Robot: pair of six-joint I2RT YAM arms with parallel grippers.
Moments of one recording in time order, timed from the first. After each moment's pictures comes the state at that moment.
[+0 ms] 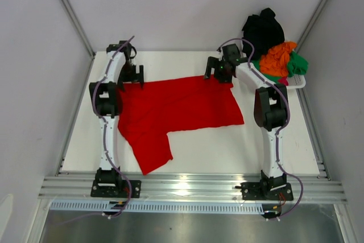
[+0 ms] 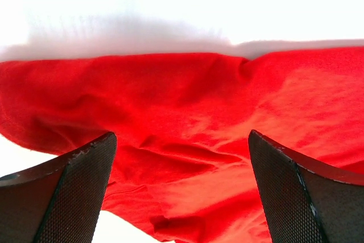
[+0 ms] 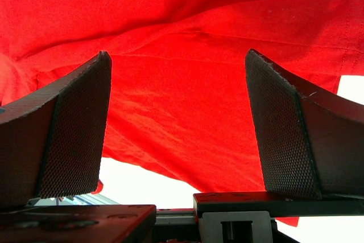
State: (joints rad) left arm -0.01 2.57 2.45 -1.33 0.01 -0.13; right arm 0.29 2.23 1.87 -0.51 -0.23 0.38
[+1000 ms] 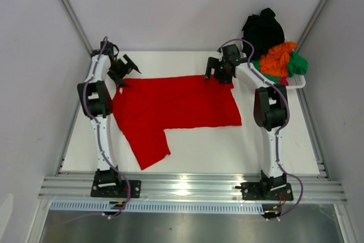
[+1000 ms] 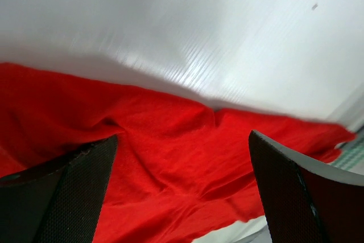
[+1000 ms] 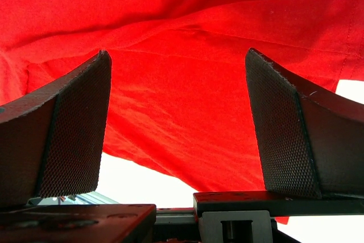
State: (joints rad) left arm 0.14 2.54 2.33 -1.02 0.36 -0.60; right arm 0.29 2.24 1.88 -0.52 -0.22 0.39
